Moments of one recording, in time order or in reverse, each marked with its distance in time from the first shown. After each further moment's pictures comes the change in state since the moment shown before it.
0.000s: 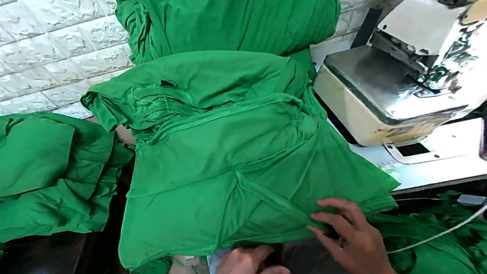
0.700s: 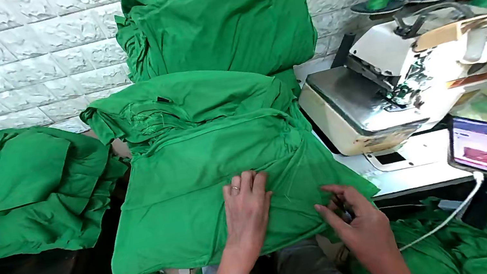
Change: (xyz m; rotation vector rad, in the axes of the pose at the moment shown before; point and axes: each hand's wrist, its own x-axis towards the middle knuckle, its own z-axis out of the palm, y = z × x) left_hand 0.116 0.016 -0.010 0.358 0.546 0.087; right_hand 0.035 -0.005 -0.029 0.010 -0.024 0.469
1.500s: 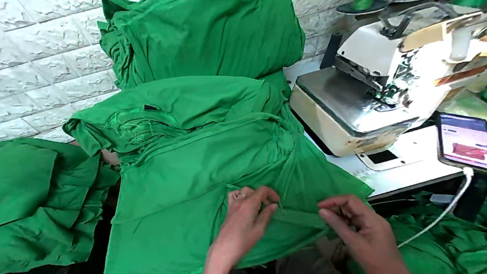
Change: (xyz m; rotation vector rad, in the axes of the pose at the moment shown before) left_hand 0.014 -0.013 -0.019 -0.494 -0.534 0.001; right_hand -0.005 -0.010 -0.006 0.366 -0.028 -0.041
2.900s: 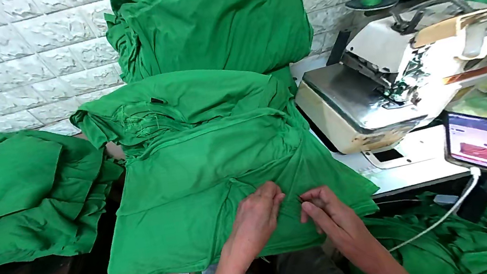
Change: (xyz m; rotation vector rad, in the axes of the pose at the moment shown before) left_hand 0.001 -0.003 0.028 0.084 0.195 0.040; right_hand 0.013 0.001 0.017 0.021 -0.278 0.059
